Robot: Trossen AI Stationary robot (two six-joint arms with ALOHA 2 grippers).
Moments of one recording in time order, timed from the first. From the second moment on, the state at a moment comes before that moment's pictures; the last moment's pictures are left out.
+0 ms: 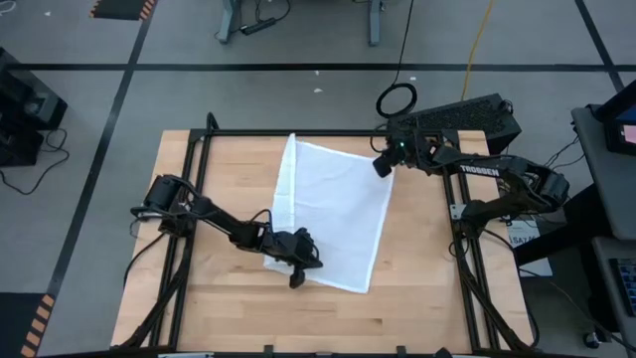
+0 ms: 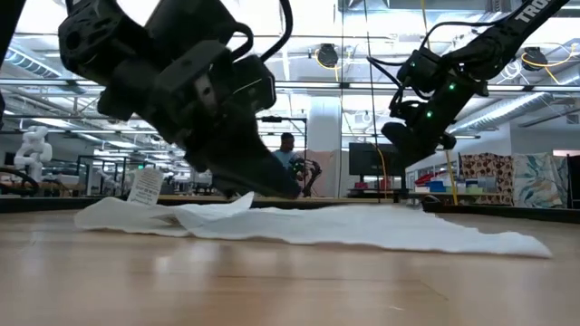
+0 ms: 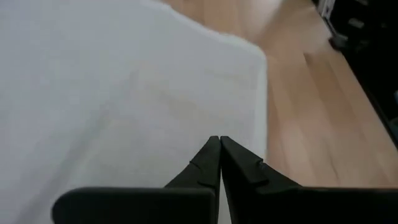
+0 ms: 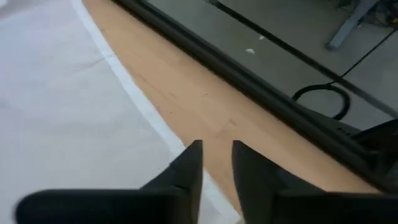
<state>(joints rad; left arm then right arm) -0.25 1.88 0.75 0.60 0.03 -0.41 -0.65 1.33 0.66 -0.10 0.23 0.14</state>
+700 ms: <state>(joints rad) -0.37 1.48 0.75 -0.14 -0.19 -0.57 -0.04 1.23 0.51 0.08 0.03 0.37</state>
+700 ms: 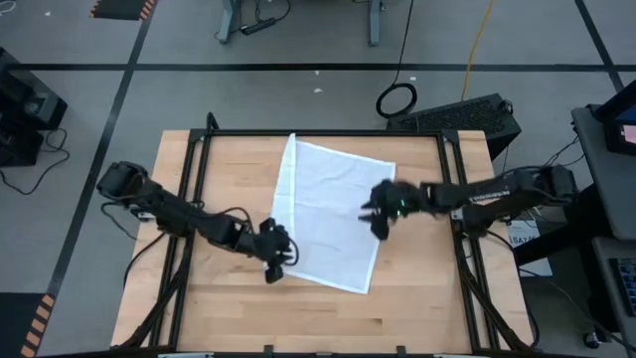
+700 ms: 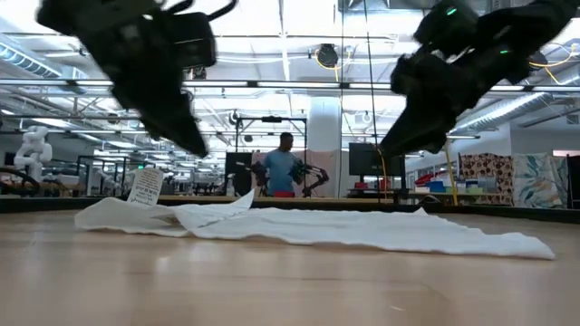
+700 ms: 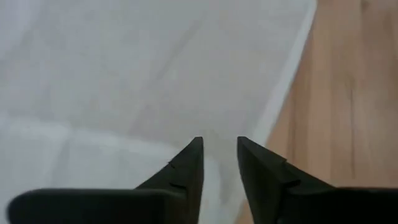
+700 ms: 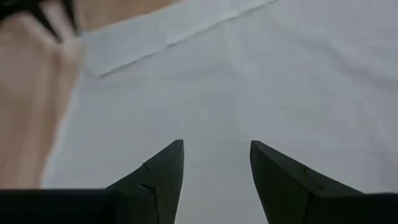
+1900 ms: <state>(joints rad) -0.56 1.72 0.76 -0.15 -0.65 -0.41 0.40 1.68 0.45 0.89 0.42 0.42</state>
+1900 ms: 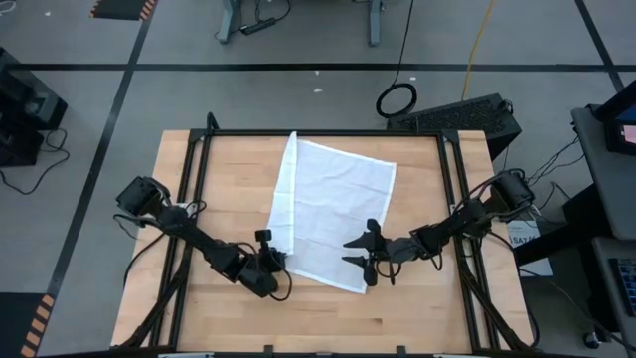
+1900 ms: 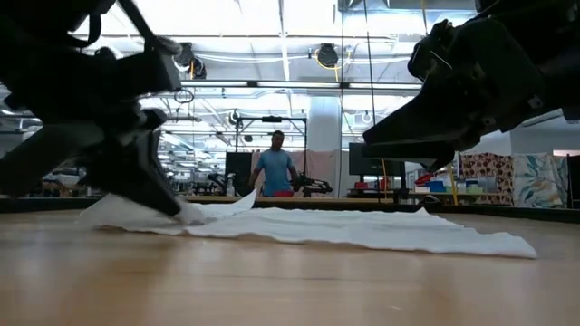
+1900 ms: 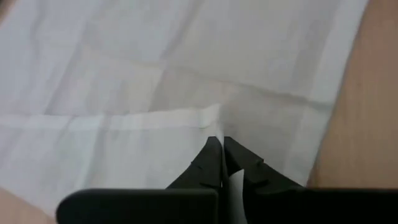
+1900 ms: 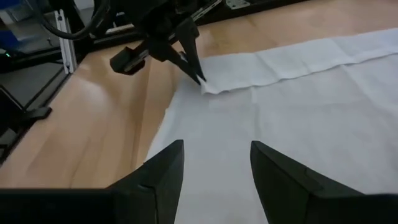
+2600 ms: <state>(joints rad) -0.58 1.48 0.87 -0.58 -0.87 -0.71 0.38 1.68 0.58 0.80 0.43 0.31</state>
